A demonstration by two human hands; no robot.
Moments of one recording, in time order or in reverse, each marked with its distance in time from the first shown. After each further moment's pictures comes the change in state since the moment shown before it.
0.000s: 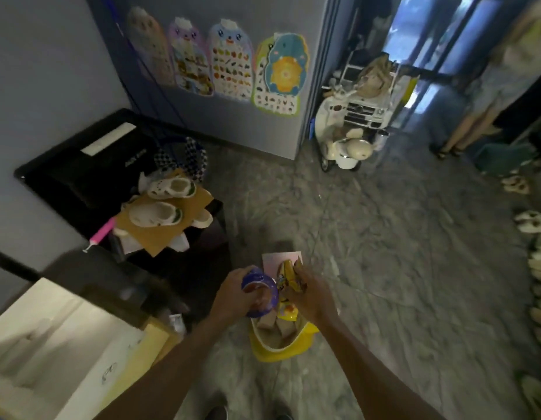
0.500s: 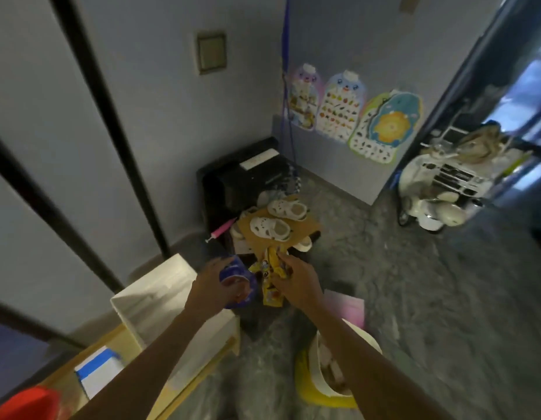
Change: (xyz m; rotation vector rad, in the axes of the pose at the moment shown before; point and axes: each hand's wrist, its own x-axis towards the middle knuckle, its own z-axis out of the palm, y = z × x) left_hand -0.106 -0.094 -0.267 0.035 0.413 -0.040; right_hand 0.017 -0.271 0.130 -0.078 -0.195 -0.386
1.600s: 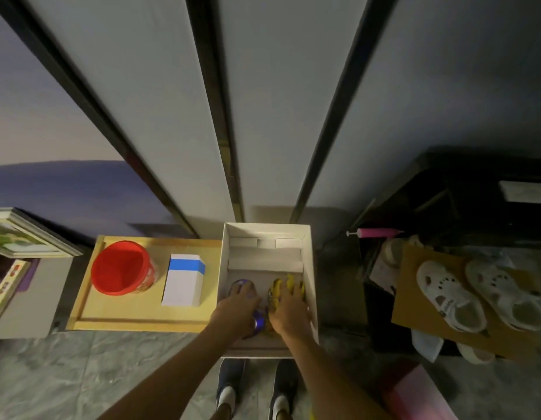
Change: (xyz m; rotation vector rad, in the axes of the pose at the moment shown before) left_hand -0.021 -0.206 0.043 0.416 -0.104 -0.622; right_hand 0.076 -0.010 0.325 -0.581 -0.709 -0.273
